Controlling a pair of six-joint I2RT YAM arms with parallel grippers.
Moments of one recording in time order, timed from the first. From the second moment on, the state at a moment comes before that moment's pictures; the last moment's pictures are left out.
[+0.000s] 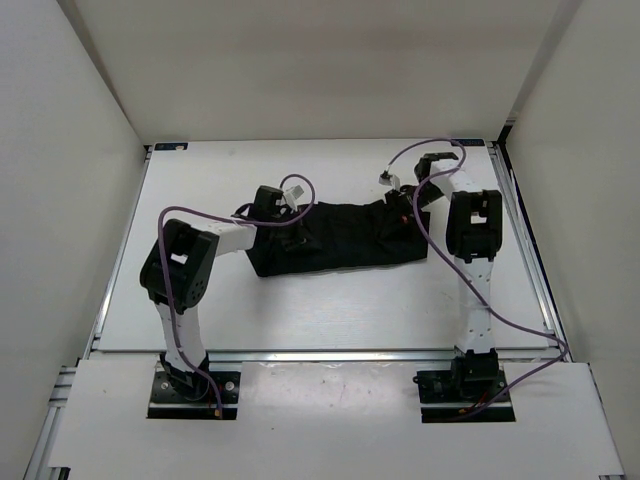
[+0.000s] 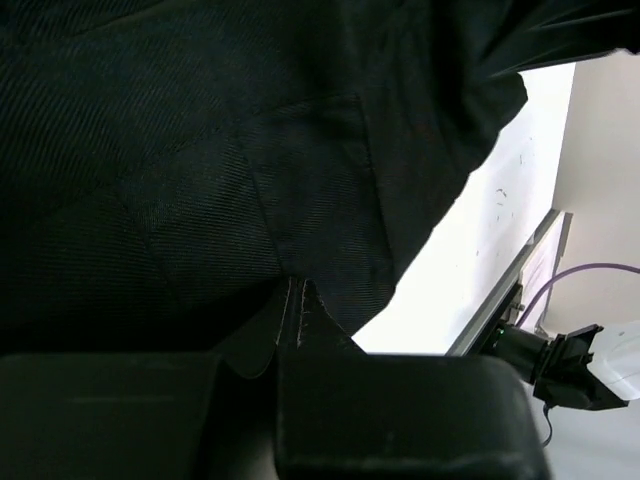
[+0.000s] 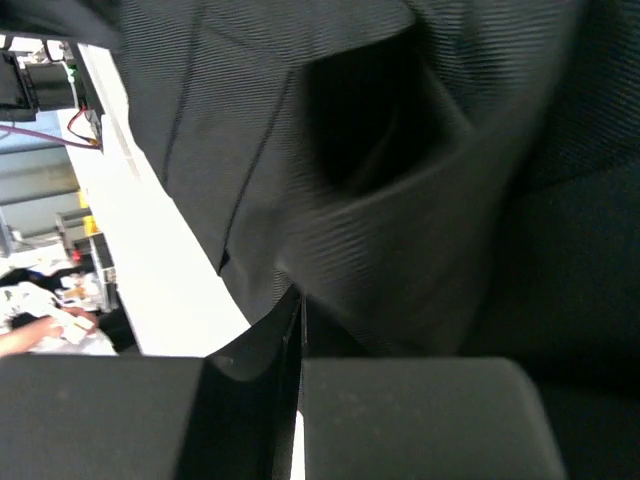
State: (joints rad) left arm -0.42 1.91 1.08 0.05 0.59 -0.61; right arm 0.11 2.50 2.06 -1.38 -0.96 -0.62
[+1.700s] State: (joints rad) left arm -0.22 1.89 0.92 0.13 0.58 -0.67; right arm 0.03 2.57 1.98 -1.39 -1.00 -0.42
